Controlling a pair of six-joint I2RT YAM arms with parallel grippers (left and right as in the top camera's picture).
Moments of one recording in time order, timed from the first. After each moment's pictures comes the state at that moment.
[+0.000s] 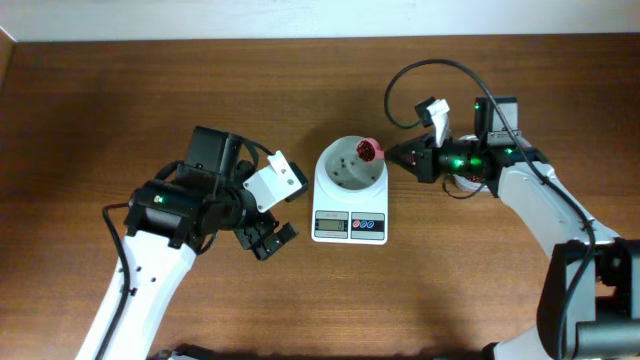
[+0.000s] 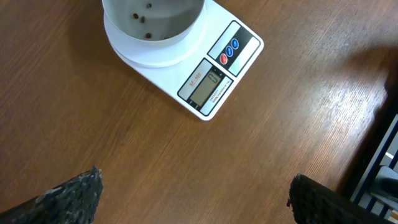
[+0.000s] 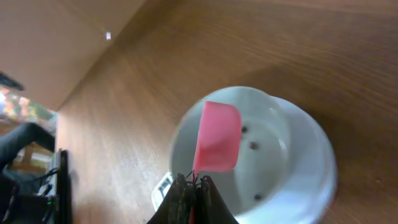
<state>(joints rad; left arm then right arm) -0.28 1.26 1.23 -1.11 0.36 0.64 0.06 1.71 1.07 -0.27 -1.03 -0.17</state>
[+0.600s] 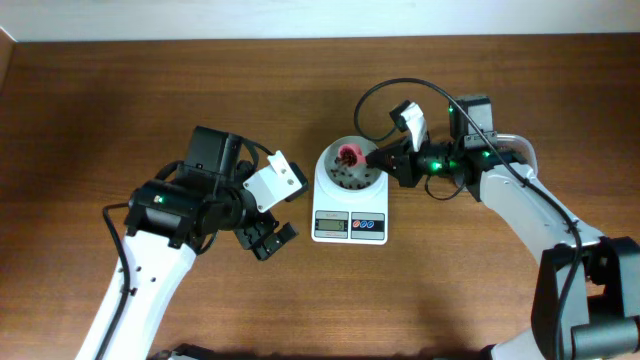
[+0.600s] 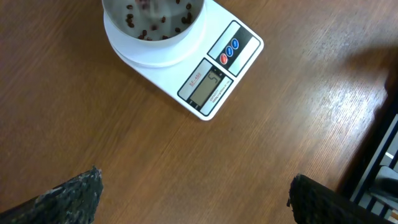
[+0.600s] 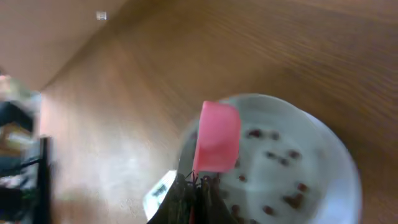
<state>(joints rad) -0.28 1.26 1.23 -1.11 0.36 0.64 0.15 1.71 1.07 -0.23 -0.90 -0.17</state>
